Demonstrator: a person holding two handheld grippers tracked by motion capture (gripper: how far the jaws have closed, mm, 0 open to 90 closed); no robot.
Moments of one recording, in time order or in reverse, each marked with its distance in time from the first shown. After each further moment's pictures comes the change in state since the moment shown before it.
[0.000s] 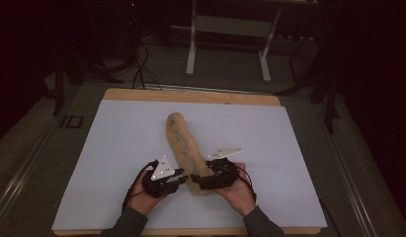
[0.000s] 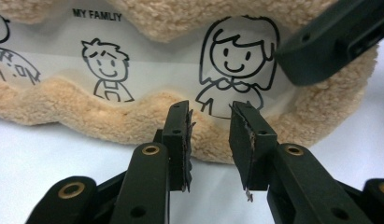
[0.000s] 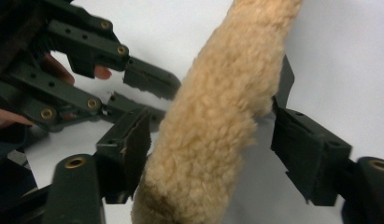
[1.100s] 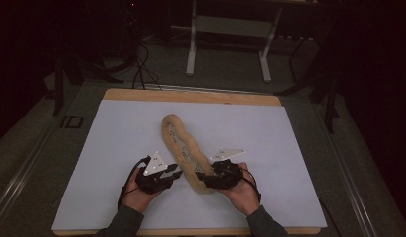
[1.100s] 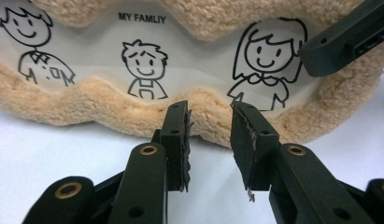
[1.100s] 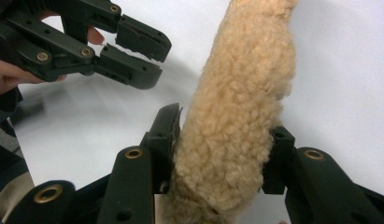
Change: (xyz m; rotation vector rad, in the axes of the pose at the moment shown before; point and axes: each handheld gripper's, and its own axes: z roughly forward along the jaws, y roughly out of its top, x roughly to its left) left arm 0.014 -0.001 -0.011 -0.024 0.038 -0.051; right arm -0.003 -0.003 -0.008 0.014 -0.011 -0.053
